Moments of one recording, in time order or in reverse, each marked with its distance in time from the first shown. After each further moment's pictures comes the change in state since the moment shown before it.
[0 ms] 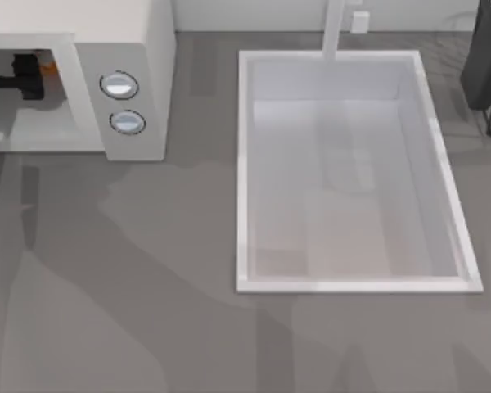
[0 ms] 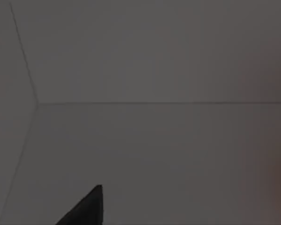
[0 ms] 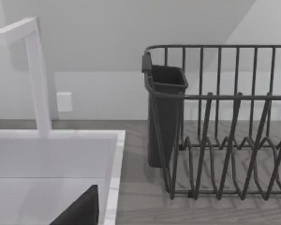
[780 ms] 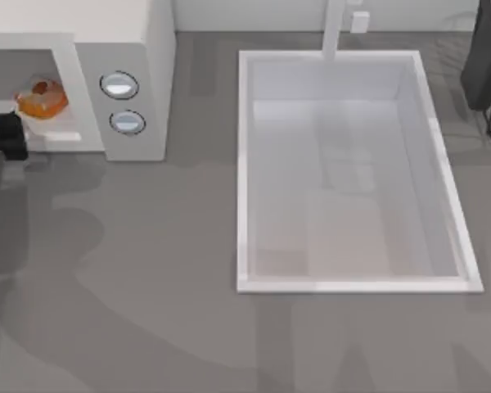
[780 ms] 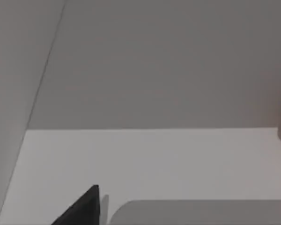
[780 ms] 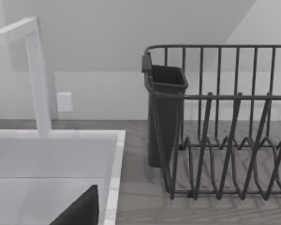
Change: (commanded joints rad) left arm 0.089 -0.389 -0.673 0.276 0.079 0.048; right arm 0.000 0.000 0.000 0.000 0.000 0.000
